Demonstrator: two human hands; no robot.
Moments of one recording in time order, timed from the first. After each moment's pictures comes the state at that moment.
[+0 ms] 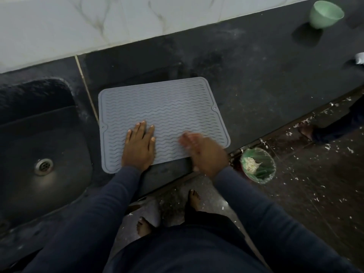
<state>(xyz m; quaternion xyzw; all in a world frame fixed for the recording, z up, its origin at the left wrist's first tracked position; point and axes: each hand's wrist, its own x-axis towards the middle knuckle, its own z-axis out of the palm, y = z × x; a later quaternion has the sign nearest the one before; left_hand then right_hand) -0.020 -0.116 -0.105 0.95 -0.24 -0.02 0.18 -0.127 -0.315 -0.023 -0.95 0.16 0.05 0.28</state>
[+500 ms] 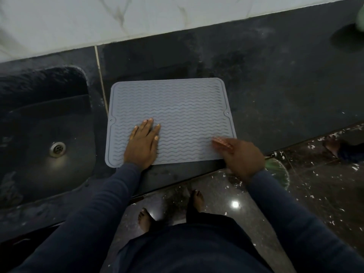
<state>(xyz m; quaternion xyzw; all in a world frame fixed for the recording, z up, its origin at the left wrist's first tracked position) -0.020 -0.119 -0.103 0.96 -0.22 -0.02 0.19 -0.128 -0.401 -0.026 -0.95 0.17 0.09 0.23</state>
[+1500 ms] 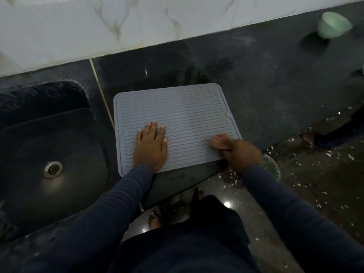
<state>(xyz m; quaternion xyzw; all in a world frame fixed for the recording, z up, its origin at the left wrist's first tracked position) 0.000 -0.112 -0.105 0.96 -0.24 -0.02 0.16 -0.121 -0.369 -0.040 -0.96 0.24 0.12 0.09</state>
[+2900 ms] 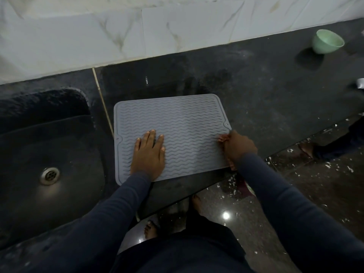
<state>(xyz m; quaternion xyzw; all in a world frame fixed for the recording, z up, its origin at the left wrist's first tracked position) -0.001 -0.111 -0.101 0.96 -0.24 -0.02 0.16 -0.073 -0.383 -0.023 -0.93 0.33 0.13 0.13</state>
